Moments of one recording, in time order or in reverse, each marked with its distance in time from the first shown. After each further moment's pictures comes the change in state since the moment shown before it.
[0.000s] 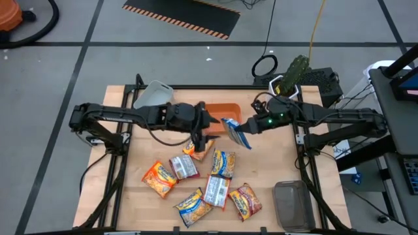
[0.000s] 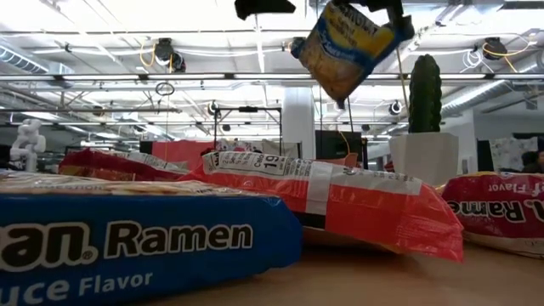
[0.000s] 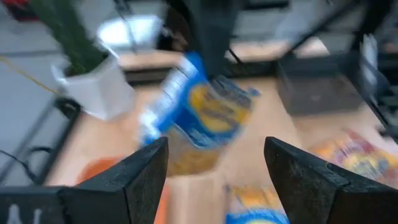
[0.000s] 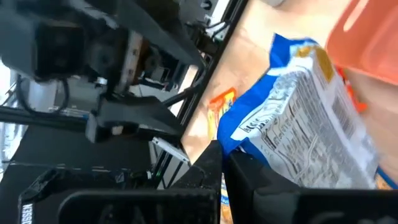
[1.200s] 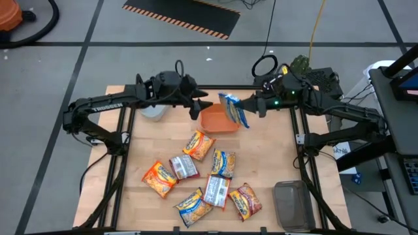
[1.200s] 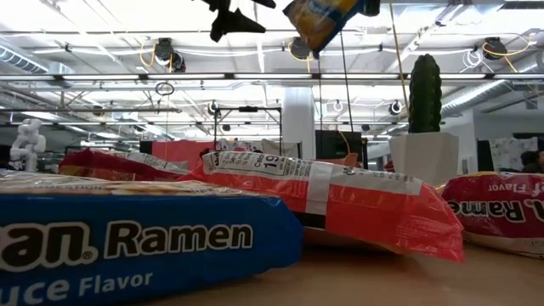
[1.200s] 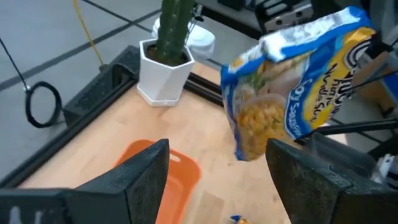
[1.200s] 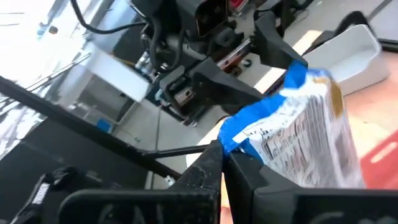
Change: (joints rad) left arm 0.286 -0.105 0.001 -0.064 0.139 -0.384; right arm -0.196 0.011 0.160 0.109 -0.146 -0.304
